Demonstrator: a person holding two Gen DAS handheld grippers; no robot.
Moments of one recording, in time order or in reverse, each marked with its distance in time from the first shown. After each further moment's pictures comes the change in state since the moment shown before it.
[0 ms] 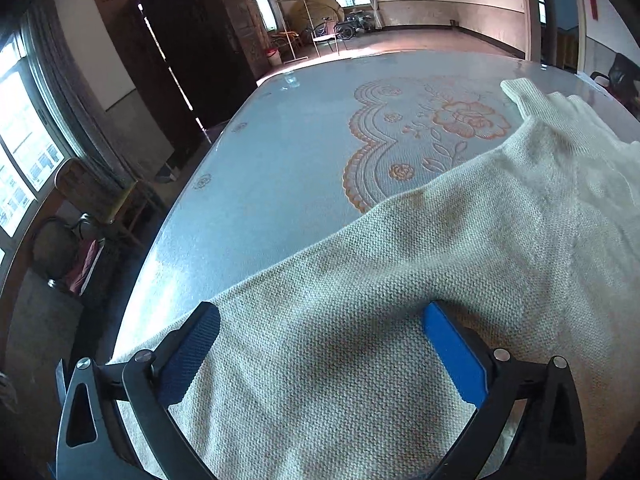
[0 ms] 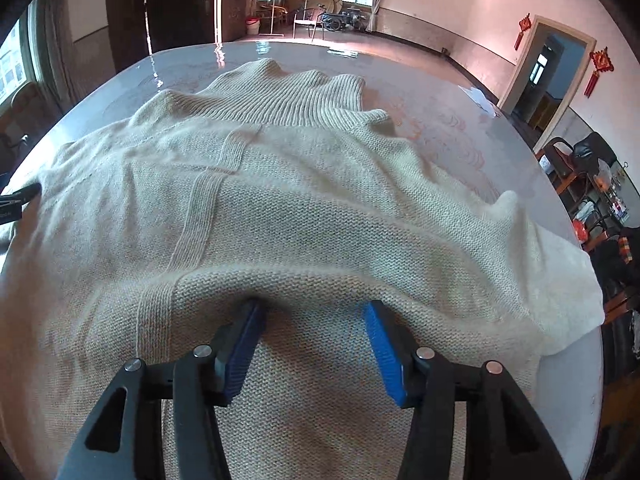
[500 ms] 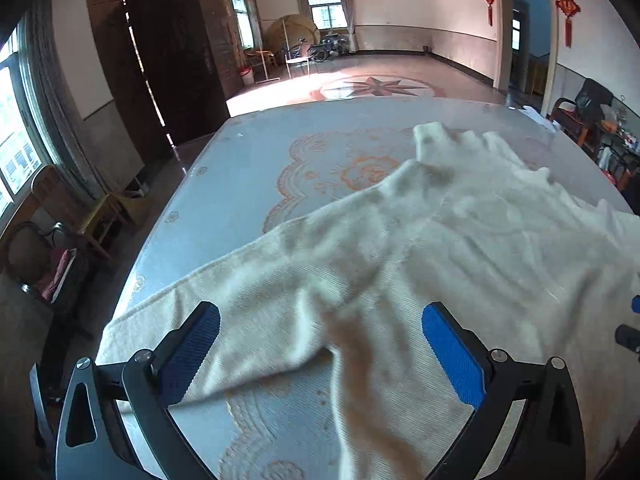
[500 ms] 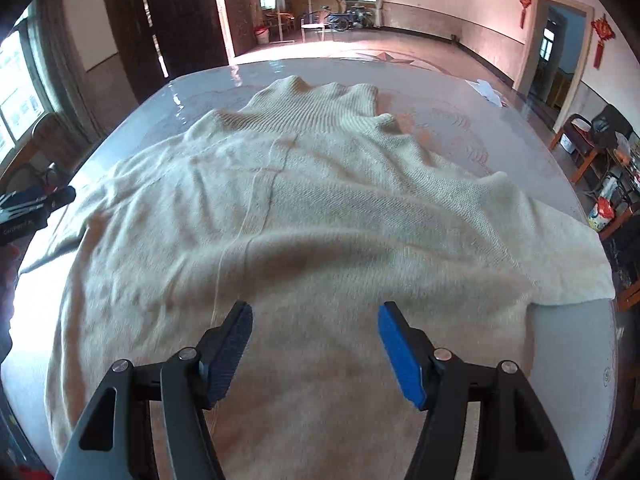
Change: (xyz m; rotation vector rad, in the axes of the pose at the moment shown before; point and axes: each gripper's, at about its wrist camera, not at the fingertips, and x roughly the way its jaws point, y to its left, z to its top) left arm -0.128 -0.068 -0.008 -0.010 -0.076 -0.162; right arm -0.056 -0.004 -0.021 0.018 0.001 0.147
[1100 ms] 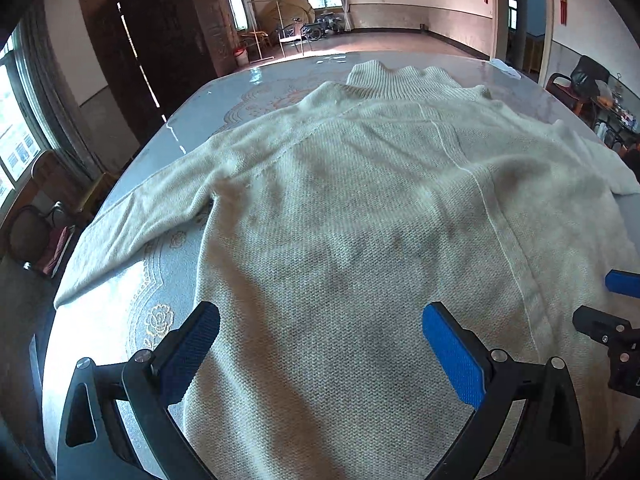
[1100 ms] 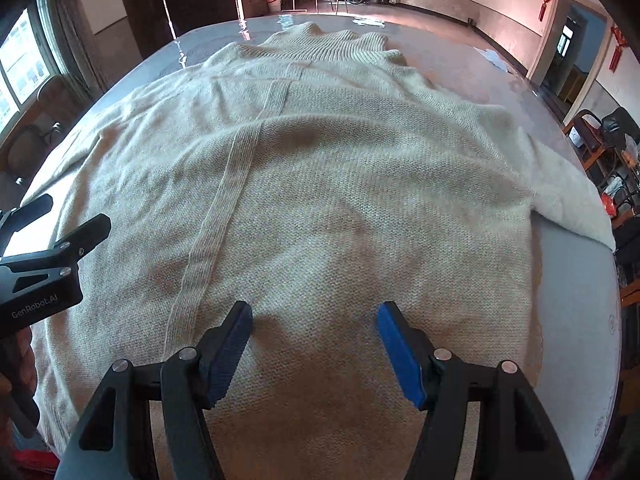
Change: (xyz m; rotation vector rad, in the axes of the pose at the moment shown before) left arm -0.021 -0.087 -0.103 0.012 0.087 0.043; right arm 0.002 -0.005 -0.062 -0.034 0.112 -0.009
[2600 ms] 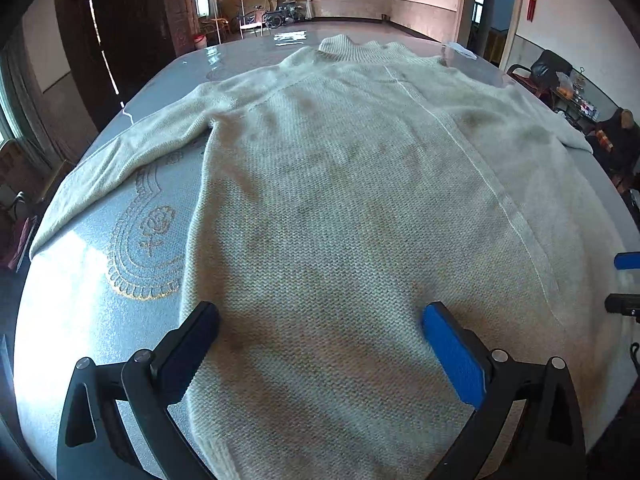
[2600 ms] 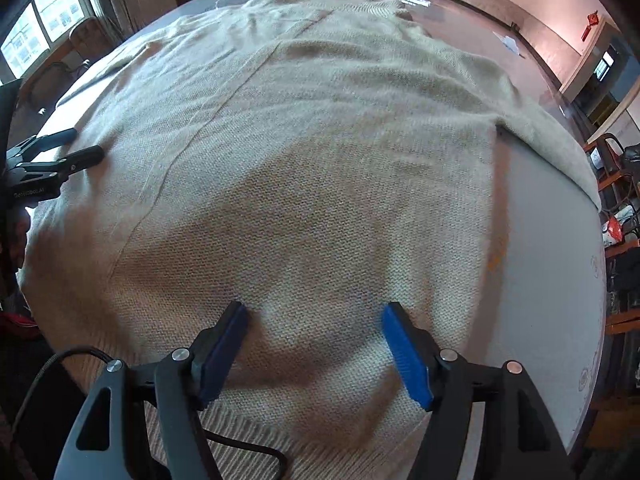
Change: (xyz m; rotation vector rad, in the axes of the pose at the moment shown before) left arm -0.033 0.030 -0.058 0.027 0.026 -0.185; right arm -0.052 -0.027 -0.085 -0.154 0.129 0.016
